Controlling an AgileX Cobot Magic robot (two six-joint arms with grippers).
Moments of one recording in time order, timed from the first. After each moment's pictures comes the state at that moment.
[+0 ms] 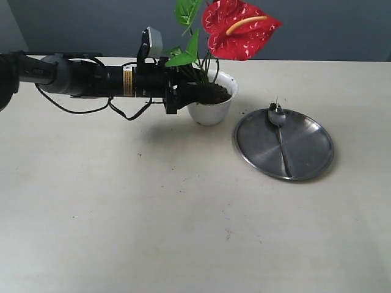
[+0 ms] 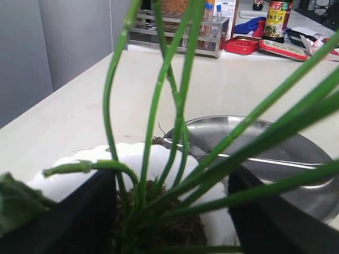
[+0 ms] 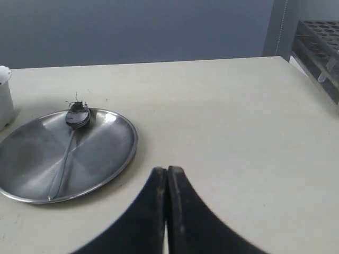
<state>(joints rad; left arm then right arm) -0.09 2.48 -1.67 1.39 -1.21 -0.90 0.03 0.06 0.00 0.06 0.31 -0.04</state>
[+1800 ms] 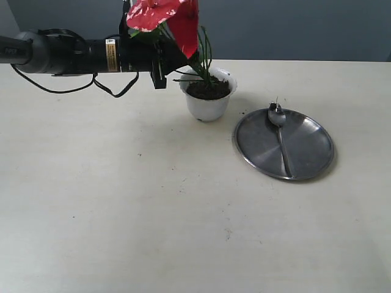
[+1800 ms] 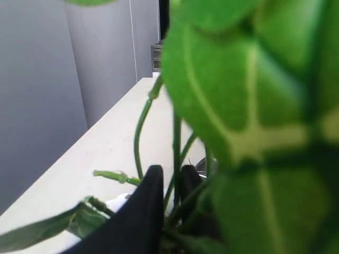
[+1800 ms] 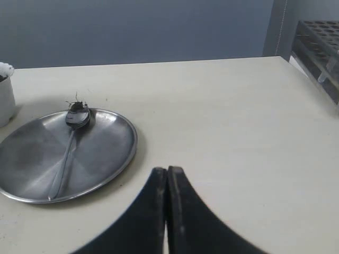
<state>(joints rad) -0.04 2.37 -1.67 1.39 -1.21 -0.92 0.03 0.06 0.00 0.06 0.31 -0.04</state>
